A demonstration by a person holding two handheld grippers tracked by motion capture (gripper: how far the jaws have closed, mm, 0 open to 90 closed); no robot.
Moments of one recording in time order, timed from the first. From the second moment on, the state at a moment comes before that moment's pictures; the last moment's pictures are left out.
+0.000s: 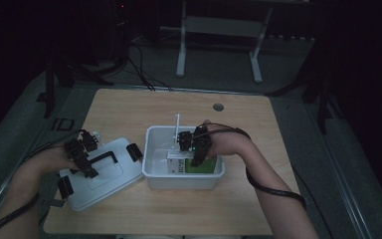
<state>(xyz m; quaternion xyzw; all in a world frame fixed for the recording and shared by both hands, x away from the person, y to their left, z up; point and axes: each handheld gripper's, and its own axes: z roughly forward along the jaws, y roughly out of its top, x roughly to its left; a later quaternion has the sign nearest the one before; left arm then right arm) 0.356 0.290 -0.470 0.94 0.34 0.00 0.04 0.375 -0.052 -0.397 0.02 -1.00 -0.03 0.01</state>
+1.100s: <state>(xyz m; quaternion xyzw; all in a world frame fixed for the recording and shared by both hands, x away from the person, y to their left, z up) 0.356 0.288 -0.473 0.94 0.34 -0.01 0.04 0.380 -0.058 -0.444 0.01 -1.00 -0.02 0.02</state>
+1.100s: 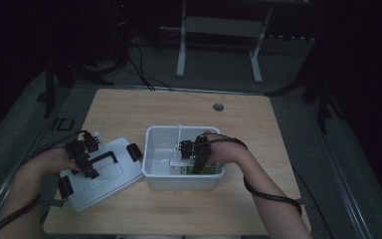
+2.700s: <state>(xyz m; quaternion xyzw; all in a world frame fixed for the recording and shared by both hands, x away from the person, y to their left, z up) 0.353 0.281 -0.465 0.94 0.33 0.00 0.04 0.380 -0.077 -0.403 0.00 -1.00 -0.05 0.02</state>
